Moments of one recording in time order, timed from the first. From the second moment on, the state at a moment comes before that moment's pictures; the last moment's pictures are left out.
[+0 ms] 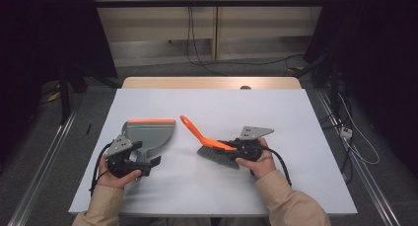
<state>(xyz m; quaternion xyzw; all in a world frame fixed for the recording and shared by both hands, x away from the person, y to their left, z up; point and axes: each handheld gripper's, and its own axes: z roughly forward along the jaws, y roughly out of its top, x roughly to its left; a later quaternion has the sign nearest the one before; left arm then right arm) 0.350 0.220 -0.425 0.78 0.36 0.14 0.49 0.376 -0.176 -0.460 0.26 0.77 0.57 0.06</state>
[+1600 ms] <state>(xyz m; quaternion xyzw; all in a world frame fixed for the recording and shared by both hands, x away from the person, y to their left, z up) 0.350 0.217 -0.426 0.79 0.36 0.14 0.47 0.367 -0.173 -0.462 0.45 0.67 0.51 0.30</state>
